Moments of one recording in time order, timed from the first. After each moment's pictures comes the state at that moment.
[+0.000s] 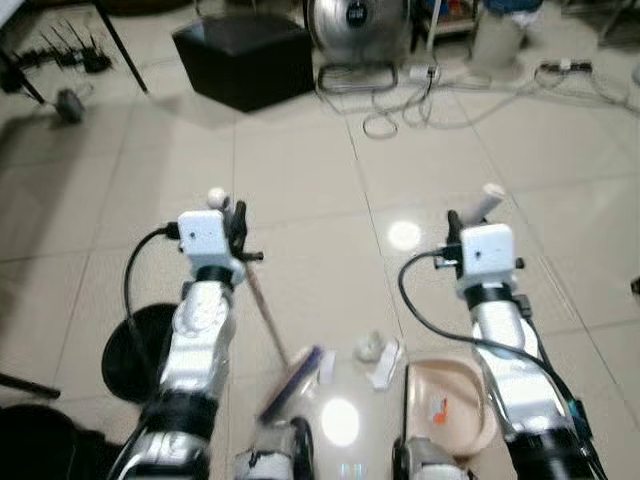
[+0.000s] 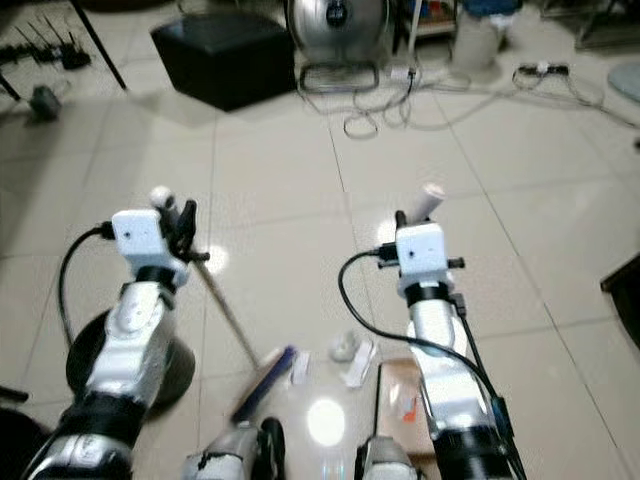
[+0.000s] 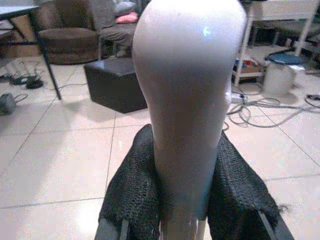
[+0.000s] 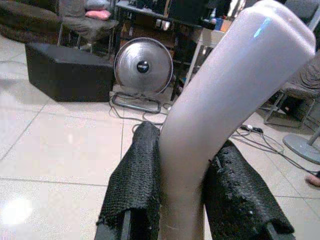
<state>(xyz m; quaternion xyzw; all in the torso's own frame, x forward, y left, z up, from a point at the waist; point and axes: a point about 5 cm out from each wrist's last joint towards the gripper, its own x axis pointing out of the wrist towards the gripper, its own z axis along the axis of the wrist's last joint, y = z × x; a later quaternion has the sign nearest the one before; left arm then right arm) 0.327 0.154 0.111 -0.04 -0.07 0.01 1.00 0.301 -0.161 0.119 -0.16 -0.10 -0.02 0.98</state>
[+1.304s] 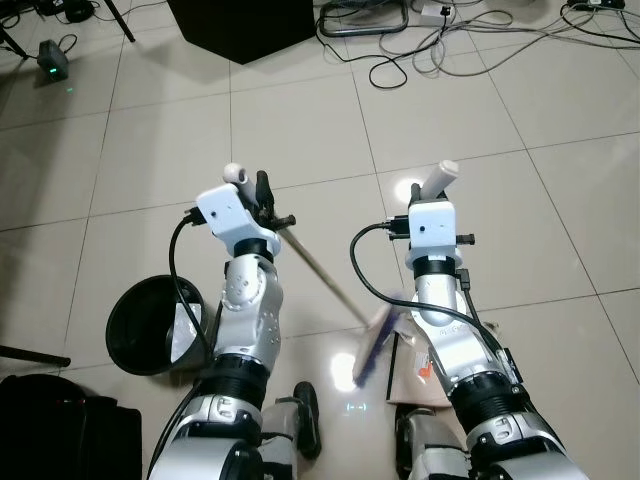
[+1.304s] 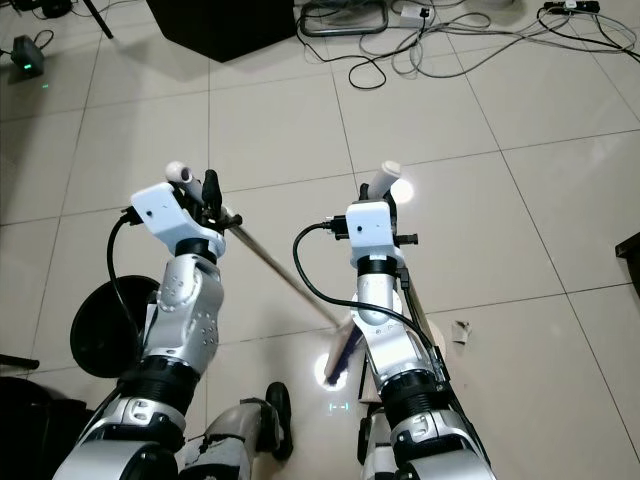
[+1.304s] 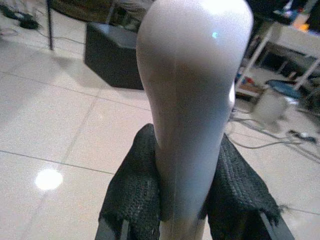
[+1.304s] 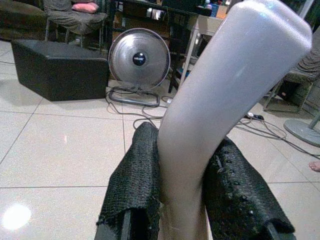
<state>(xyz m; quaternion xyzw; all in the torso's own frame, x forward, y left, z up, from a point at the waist) 0.345 0.105 0.142 -0.22 -0.10 0.02 0.97 0.332 -0.106 0.123 -0.13 -0.14 -0.05 0.98</state>
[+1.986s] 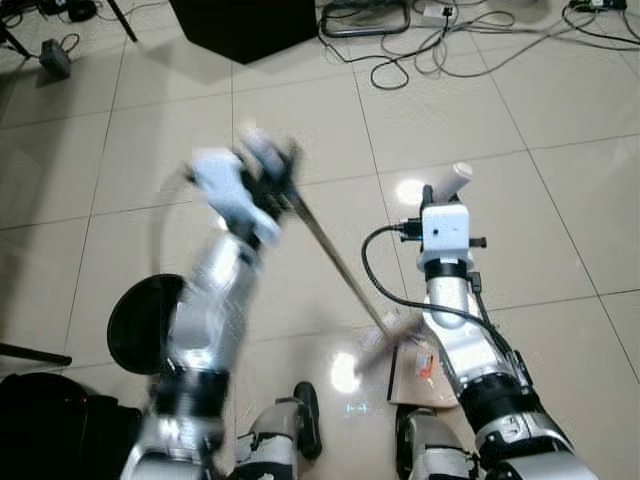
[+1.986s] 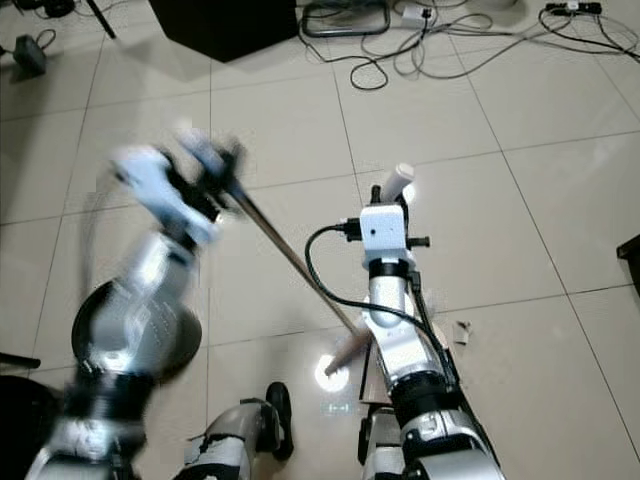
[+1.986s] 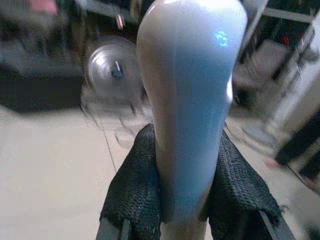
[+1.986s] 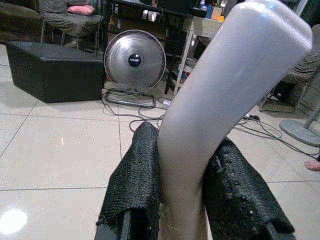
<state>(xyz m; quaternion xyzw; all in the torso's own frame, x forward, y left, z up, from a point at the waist) 0.334 0.123 0.205 -0.16 -0.17 -0.16 0.96 0.330 -0.121 0.117 -0.13 -0.14 -0.06 0.98</state>
